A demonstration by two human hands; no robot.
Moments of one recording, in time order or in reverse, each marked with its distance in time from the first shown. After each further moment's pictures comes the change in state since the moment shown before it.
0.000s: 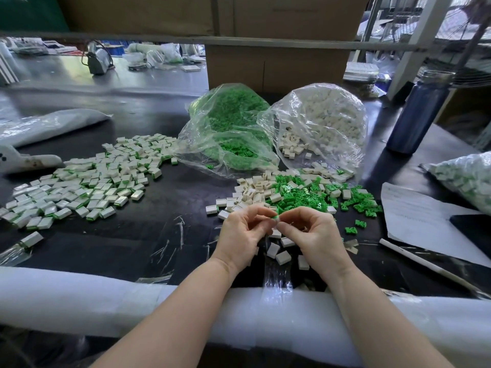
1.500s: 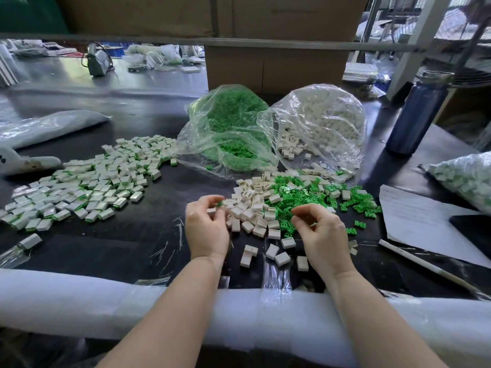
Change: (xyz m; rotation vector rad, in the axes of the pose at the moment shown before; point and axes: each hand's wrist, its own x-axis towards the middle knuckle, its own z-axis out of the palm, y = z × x) left_hand 0.008 -0.005 -0.025 0.277 0.630 -0.088; right_hand 0.002 0.010 -0.003 -0.391 0.220 -0.077
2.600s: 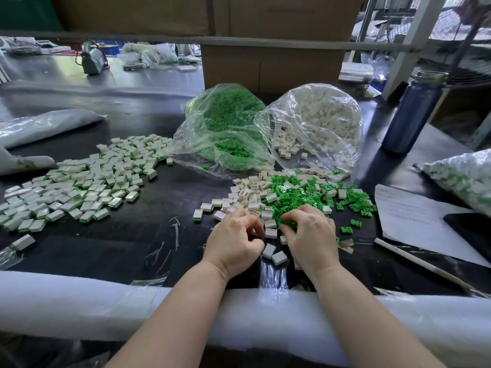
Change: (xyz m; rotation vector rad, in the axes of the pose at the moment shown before) left_hand -0.019 0.011 0.004 0.456 -0.656 0.287; right_hand 0.002 0.000 0.013 -0.448 -0.117 -0.023
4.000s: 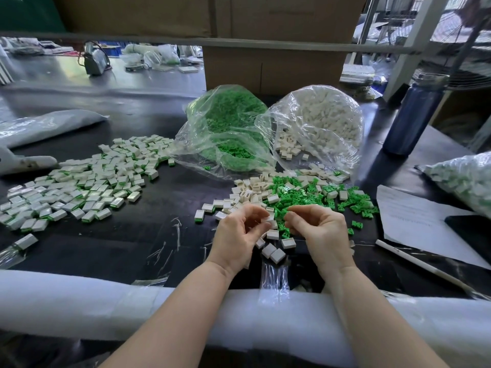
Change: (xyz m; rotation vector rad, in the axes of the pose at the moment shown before) left_hand 0.002 0.001 0.006 -0.527 0.147 0.053; right_hand -0.002 0.000 -0.015 0.993 0.049 0.200
